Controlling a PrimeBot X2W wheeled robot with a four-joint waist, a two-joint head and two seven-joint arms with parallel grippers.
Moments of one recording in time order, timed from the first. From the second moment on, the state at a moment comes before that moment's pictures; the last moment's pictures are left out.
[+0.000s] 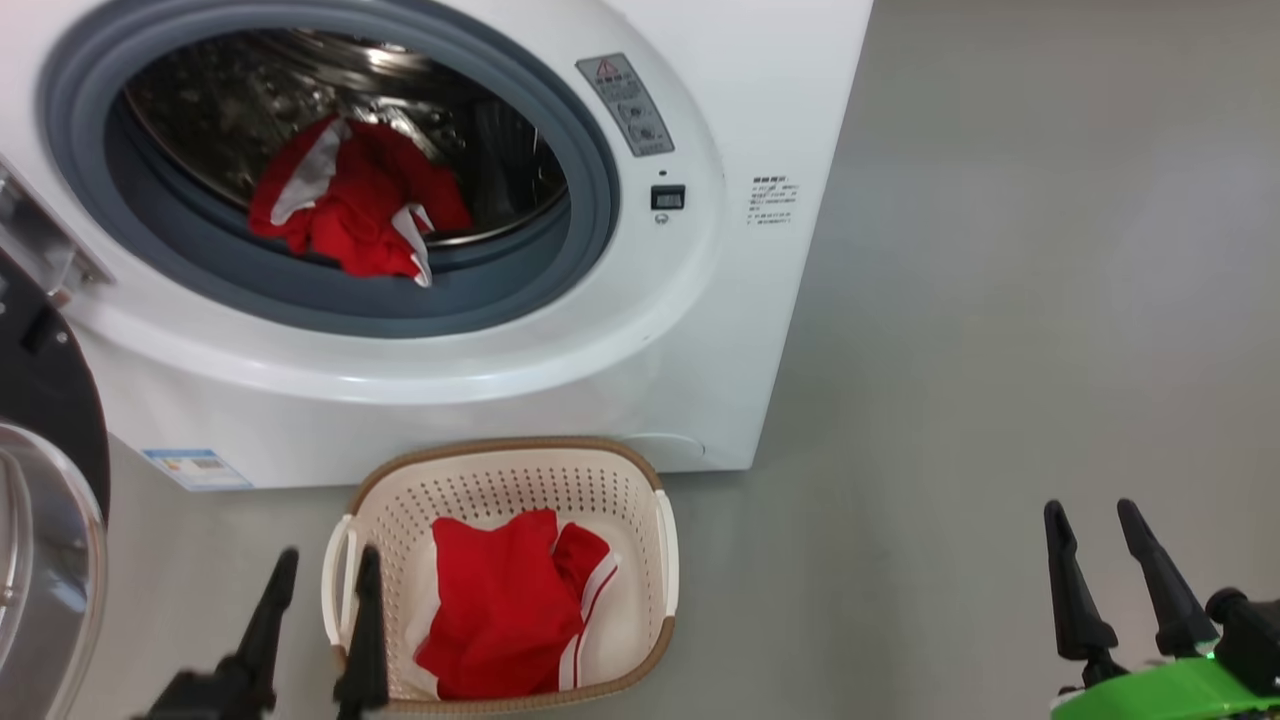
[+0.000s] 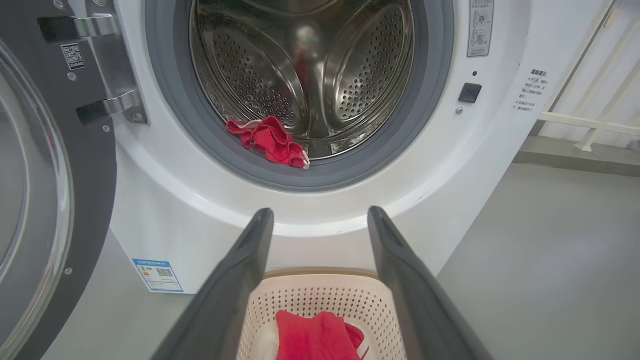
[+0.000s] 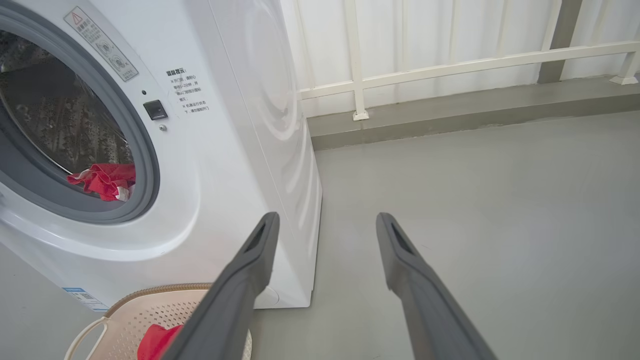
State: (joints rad) left arm 0.03 0.04 0.02 0.14 -0.21 -0.05 -0.25; right arm 0.09 -0.08 -0.10 0.16 0.38 0.12 -0.26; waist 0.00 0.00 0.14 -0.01
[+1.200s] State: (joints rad) left arm -1.12 0.10 -0.04 0.99 -0.17 0.01 -0.12; right arm -0.19 -0.05 -0.07 0.12 0.39 0.12 -0.26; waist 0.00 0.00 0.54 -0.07
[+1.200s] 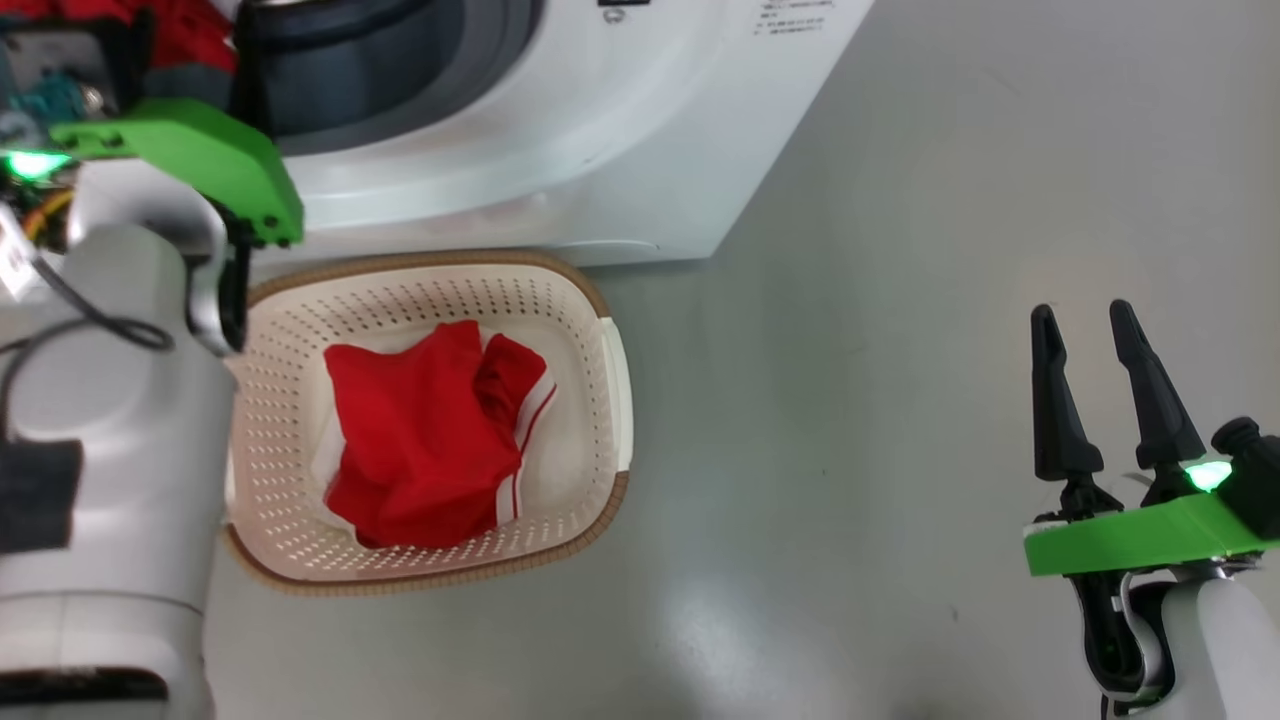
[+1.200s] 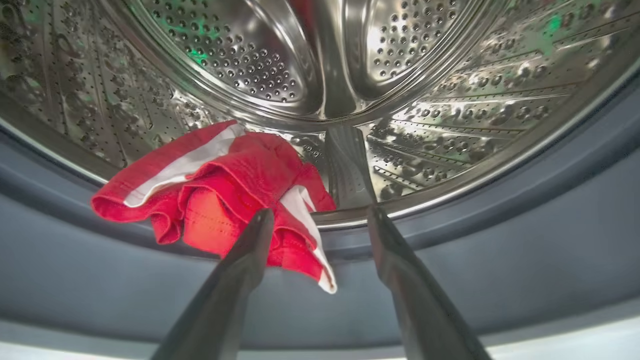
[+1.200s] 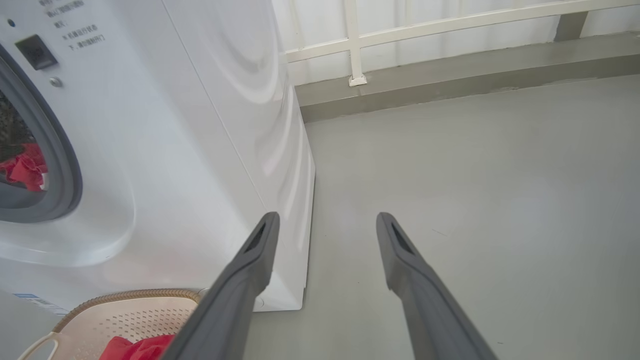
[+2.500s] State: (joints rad) left arm -1.34 0.19 -0.07 1.29 -0.17 0.06 -0.20; right arm -0.25 -0.05 -0.05 0.10 0.40 0.12 -0.26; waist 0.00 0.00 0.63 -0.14
